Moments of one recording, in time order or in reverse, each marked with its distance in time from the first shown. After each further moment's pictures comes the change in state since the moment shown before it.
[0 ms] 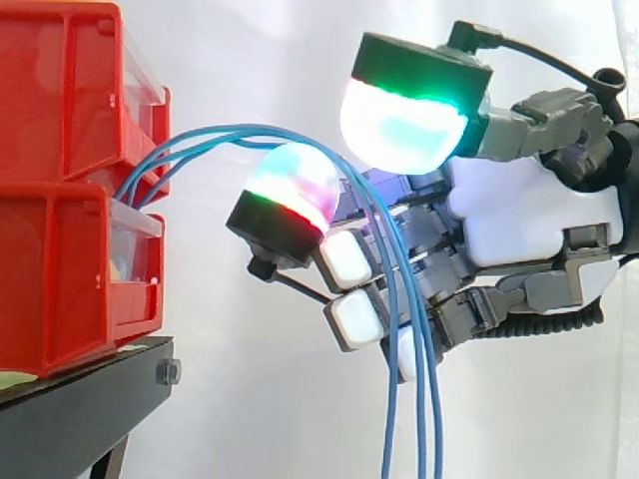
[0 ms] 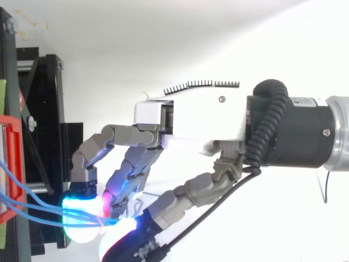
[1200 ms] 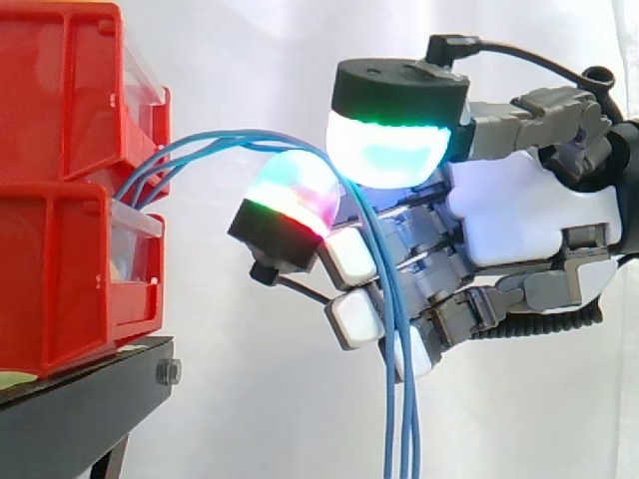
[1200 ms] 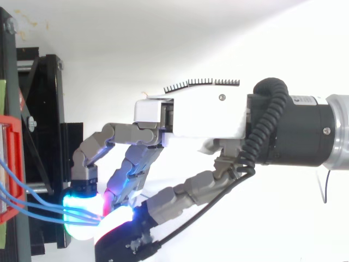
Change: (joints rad) arm -0.002 0.000 0.000 0.000 -0.001 0.001
